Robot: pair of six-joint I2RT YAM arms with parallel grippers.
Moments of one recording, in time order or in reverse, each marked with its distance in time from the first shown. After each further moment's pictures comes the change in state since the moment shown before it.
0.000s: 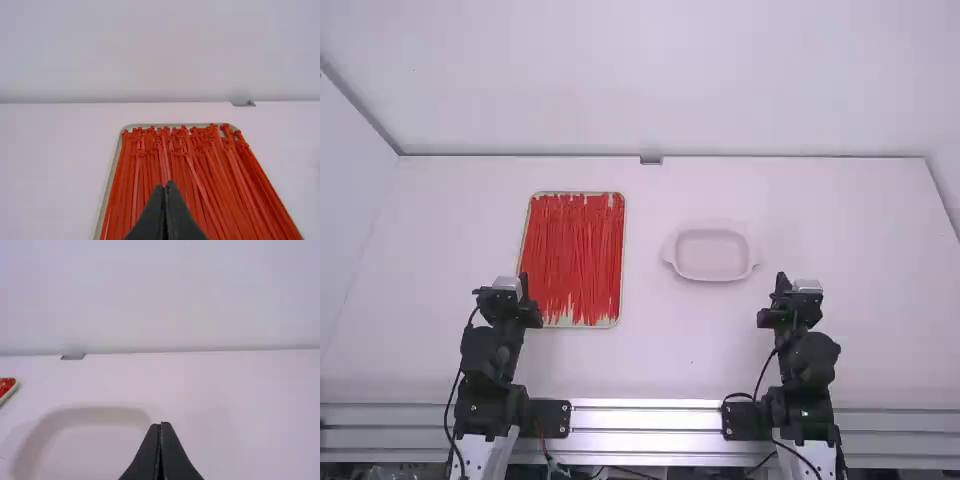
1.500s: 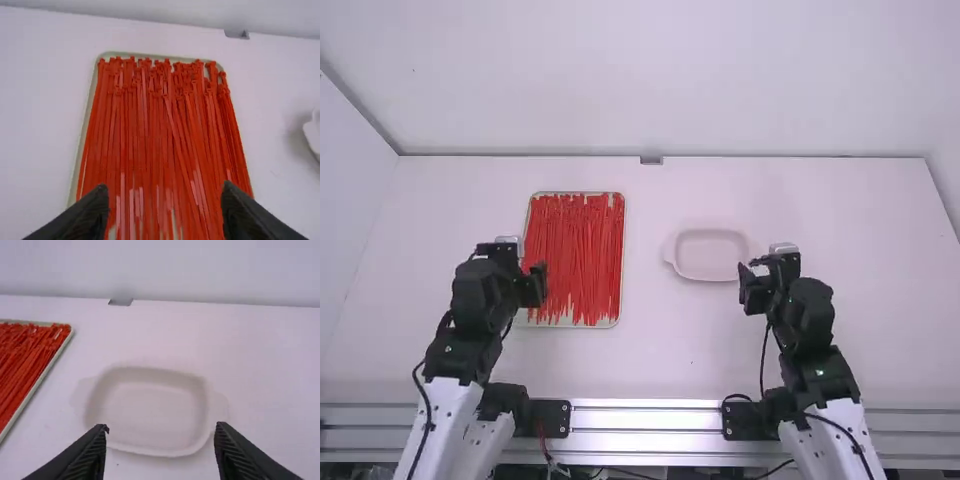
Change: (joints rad) left arm -0.016 0.646 0.546 -0.395 0.070 -0.131; right arm 0.177 0.557 0.415 -0.212 -0.045 0.027
